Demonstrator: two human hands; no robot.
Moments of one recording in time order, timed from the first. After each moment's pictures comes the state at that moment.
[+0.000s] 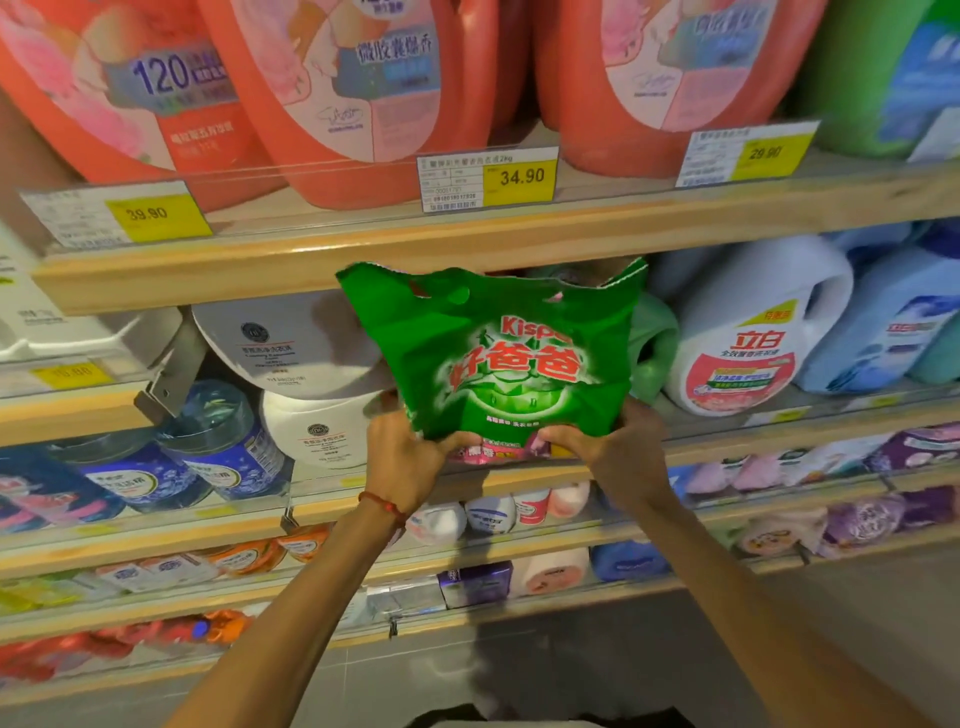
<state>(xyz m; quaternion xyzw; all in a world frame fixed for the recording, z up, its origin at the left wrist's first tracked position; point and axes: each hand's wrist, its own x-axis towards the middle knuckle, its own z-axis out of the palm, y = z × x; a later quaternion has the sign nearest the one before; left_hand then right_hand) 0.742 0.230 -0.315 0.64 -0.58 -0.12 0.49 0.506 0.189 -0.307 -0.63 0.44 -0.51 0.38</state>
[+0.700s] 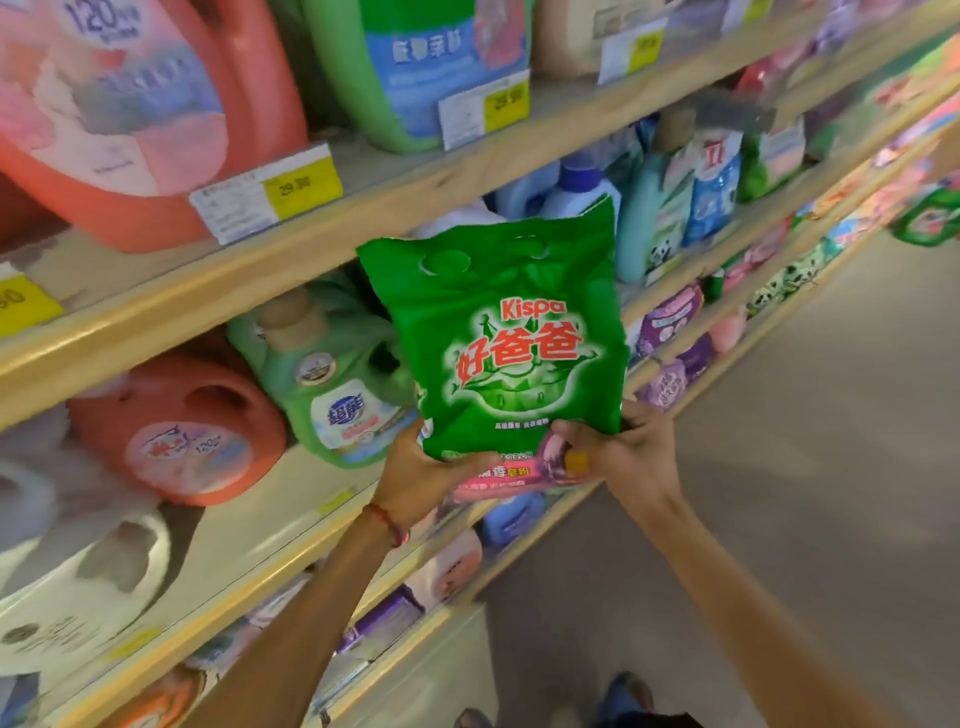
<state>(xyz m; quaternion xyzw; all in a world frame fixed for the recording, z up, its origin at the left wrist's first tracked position) 0.503 0.180 -0.311 0.46 -0.61 -0.53 0.37 0.273 0.250 -0.302 -0.41 0.58 -0.61 0.35</state>
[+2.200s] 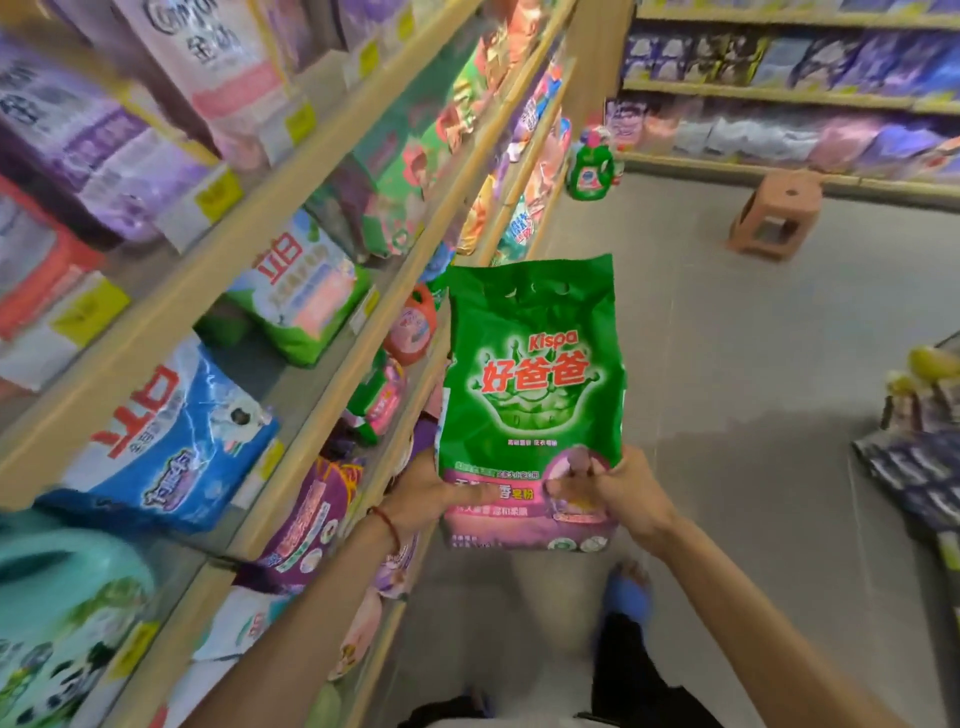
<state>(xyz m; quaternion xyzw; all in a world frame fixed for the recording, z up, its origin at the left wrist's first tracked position) -0.347 -0.031 -0.395 0.31 -0.67 -0.67 -0.01 -0.504 0.176 -0.384 -0.15 0.72 -0.56 0.38</state>
